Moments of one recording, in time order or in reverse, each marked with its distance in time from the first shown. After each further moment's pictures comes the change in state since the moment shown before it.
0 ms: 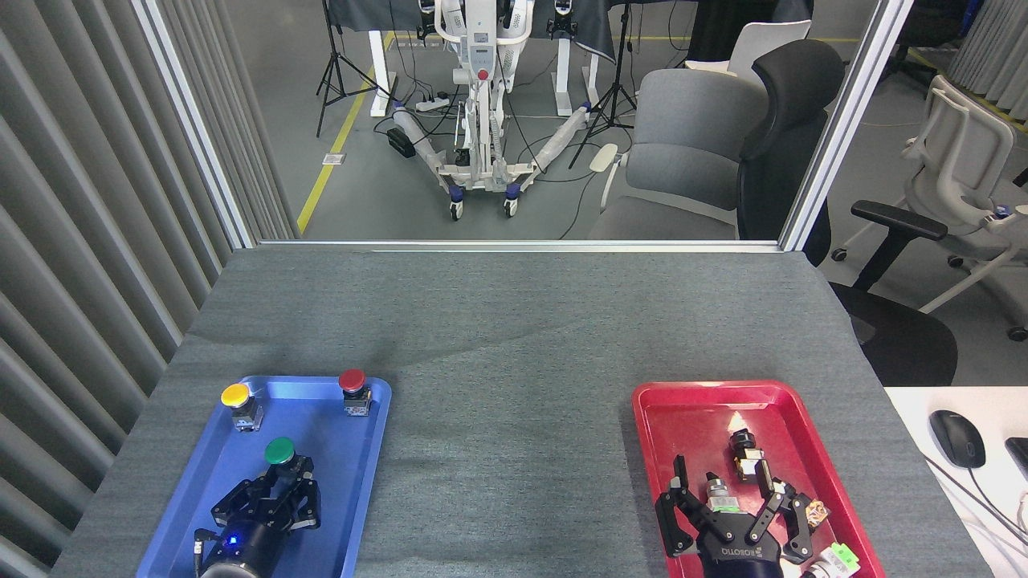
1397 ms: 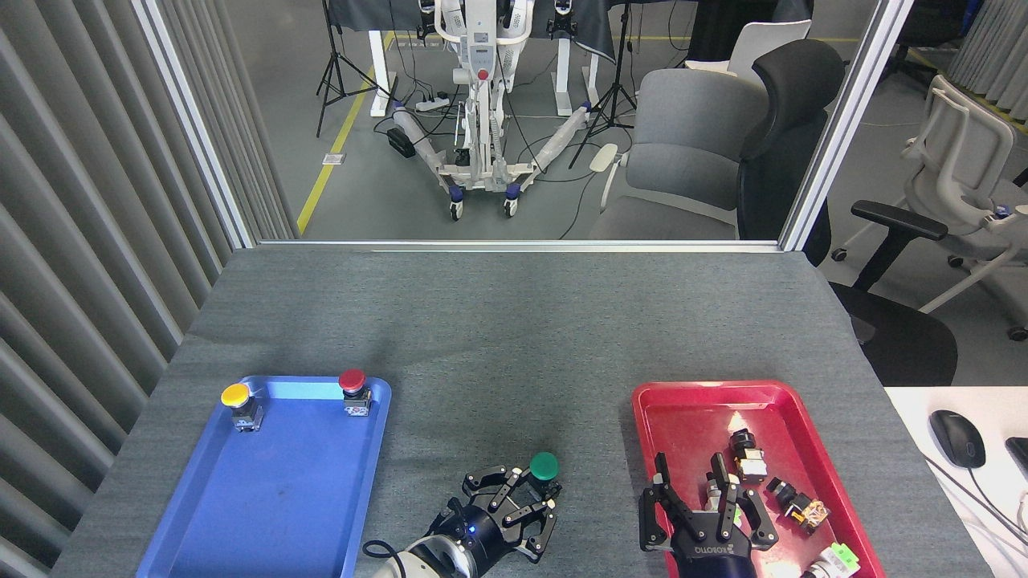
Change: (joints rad) left arm -0.245 -0.271 -0.614 0.245 -0.179 -0.014 0.093; right arm -0.026 -0.004 0.060 0.055 -0.009 -0.004 0.009
